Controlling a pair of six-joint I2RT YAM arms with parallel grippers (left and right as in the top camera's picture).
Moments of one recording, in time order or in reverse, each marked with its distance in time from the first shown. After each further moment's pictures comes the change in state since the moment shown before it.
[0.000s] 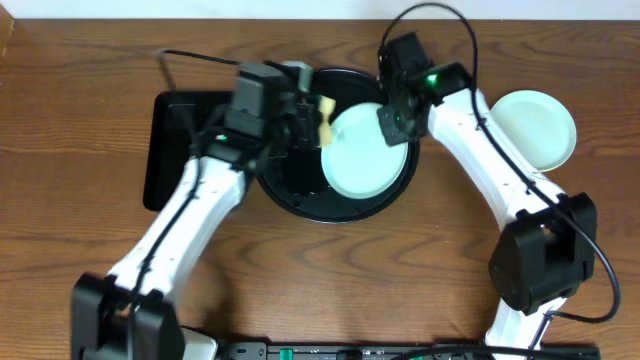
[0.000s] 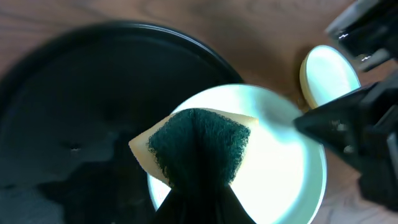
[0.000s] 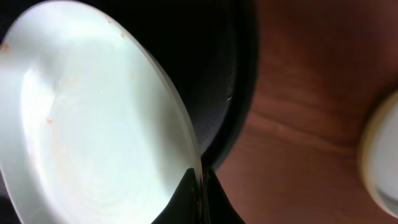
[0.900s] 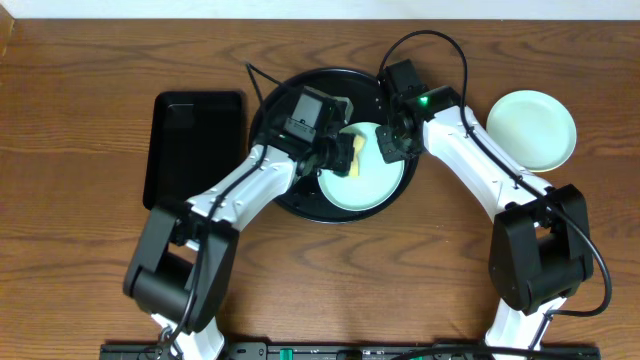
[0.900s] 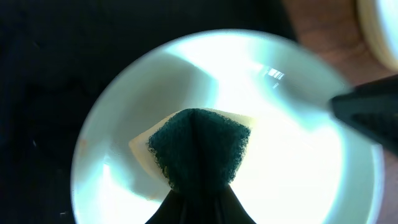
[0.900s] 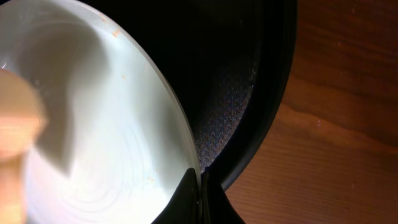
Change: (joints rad) left arm -0.129 0.290 0.000 0.062 -0.021 -0.026; right arm 0.000 0.001 -0.164 0.137 -0.025 0.024
